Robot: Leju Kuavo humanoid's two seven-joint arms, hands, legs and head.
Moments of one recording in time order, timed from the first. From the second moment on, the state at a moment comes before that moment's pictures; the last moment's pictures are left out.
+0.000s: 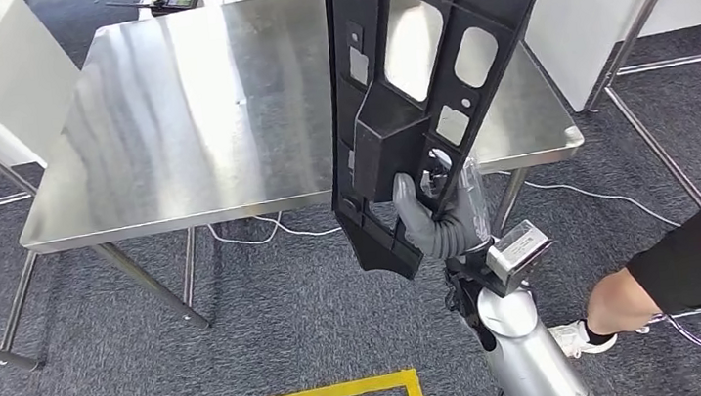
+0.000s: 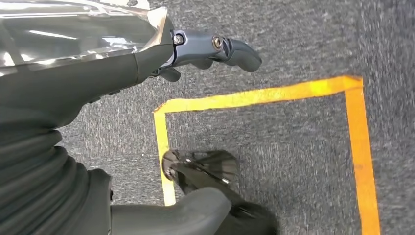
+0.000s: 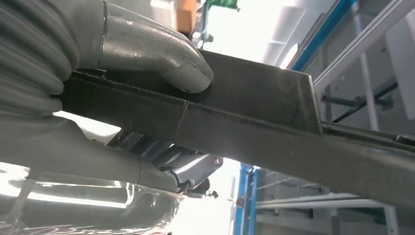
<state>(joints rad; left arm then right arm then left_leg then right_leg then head) -0.10 -0.12 1.13 -0.21 -1.04 0.12 -0.46 -0.32 0.01 0.38 -1.63 0.04 -0.04 -0.56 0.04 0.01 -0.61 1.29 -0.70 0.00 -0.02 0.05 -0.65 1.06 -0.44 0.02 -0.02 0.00</state>
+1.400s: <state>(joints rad) -0.10 -0.12 1.13 -0.21 -1.05 0.11 -0.43 -0.34 0.02 0.38 -1.62 0.08 -0.04 -0.56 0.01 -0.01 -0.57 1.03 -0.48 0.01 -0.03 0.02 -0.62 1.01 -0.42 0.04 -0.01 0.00</state>
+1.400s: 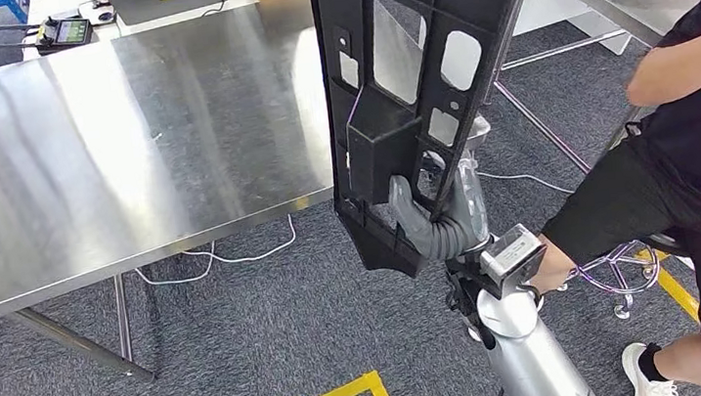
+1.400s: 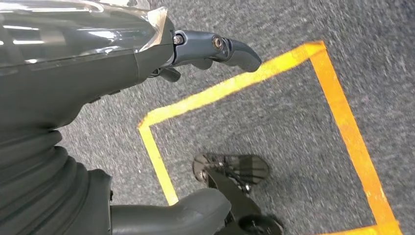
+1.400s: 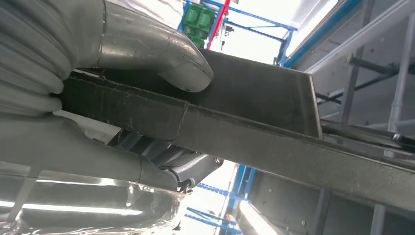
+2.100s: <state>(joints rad) -0.10 -0.12 1.13 -0.21 -1.07 0.12 -0.42 -0.33 0.01 0.39 -1.61 0.09 -0.04 -0.57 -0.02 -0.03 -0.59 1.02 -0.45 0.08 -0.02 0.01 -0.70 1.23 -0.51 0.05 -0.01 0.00</state>
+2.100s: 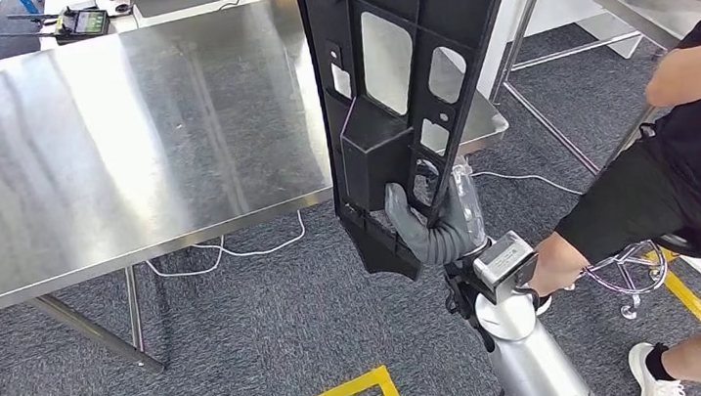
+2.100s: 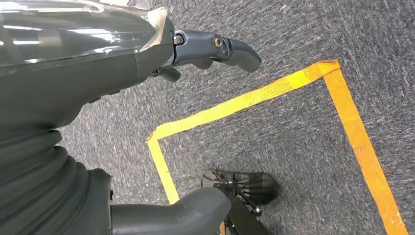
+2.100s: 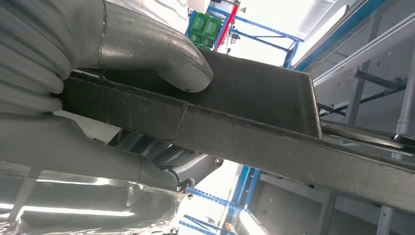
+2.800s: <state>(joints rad) -0.10 -0.12 1.13 -0.21 -1.07 0.11 -0.42 -0.33 0.01 0.40 -1.61 0.09 -0.04 -0.57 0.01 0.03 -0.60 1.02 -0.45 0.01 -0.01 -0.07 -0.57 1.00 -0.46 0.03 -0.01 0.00</state>
